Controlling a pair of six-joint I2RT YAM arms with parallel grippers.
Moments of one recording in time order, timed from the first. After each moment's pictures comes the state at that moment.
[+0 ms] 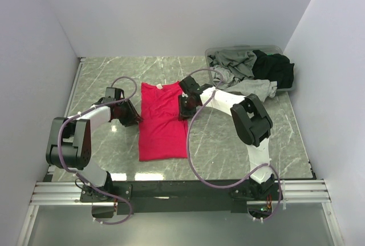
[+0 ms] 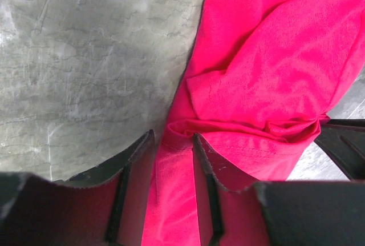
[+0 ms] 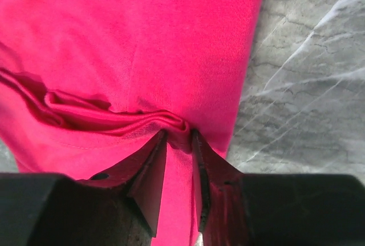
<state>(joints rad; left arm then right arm) -0.09 1.59 0.82 -0.27 0.29 -0.64 0.63 2.05 1.48 -0.55 -0.15 0.56</state>
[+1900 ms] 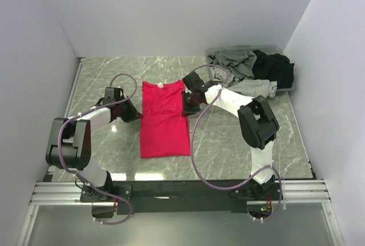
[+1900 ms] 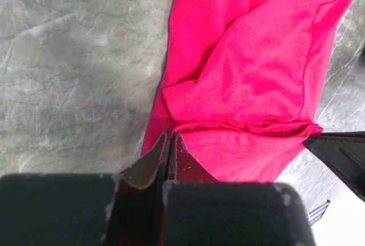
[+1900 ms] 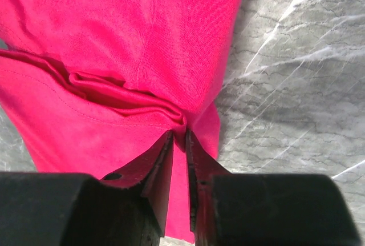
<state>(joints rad) -0.09 1.58 0.79 -0.12 0.33 -0.68 0.61 1.98 1.47 -0.58 -0.13 0.55</state>
